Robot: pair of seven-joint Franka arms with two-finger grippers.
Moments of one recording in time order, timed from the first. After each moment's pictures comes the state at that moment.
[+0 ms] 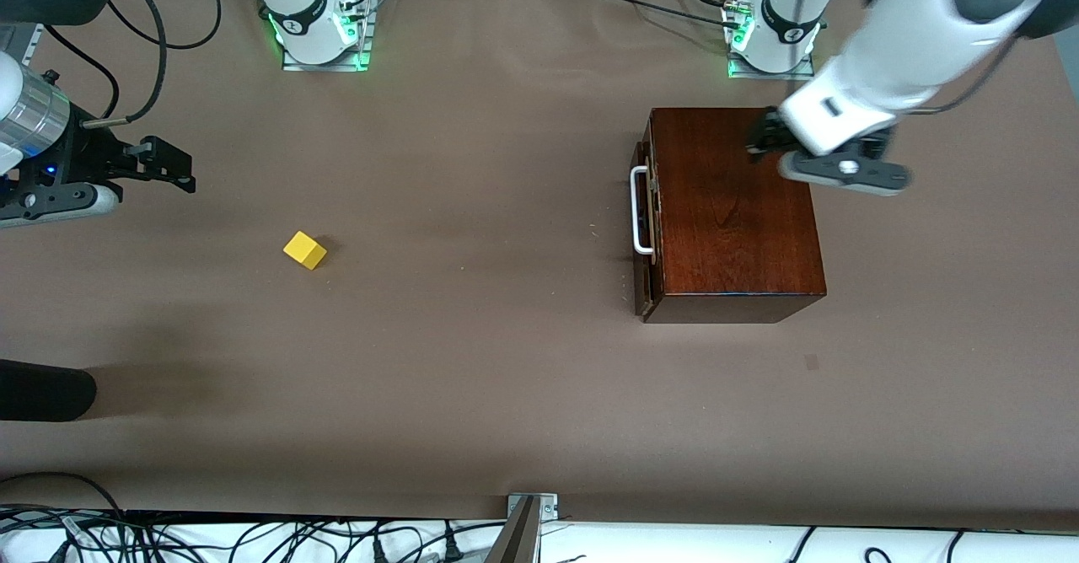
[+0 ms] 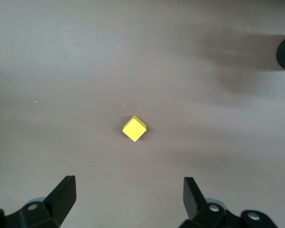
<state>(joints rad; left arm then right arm) -0.32 0.07 -0.06 -1.65 -0.01 1.59 -0.23 0.11 0.11 -0.04 -1.54 0.01 1.61 -0.08</state>
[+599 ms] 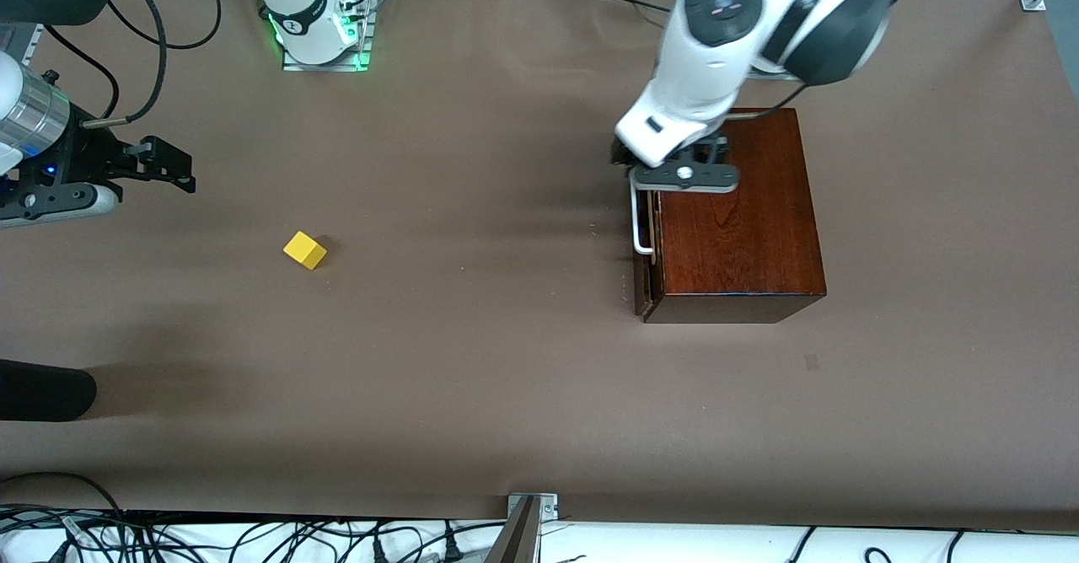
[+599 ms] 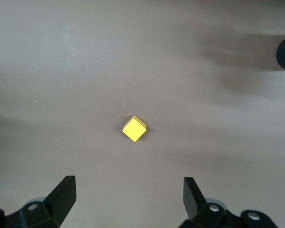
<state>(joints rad) -0.57 0.23 -0.06 -1.65 0.03 1.76 -0.61 0.11 0.11 -0.04 -1.54 0.01 1.61 -0.08</state>
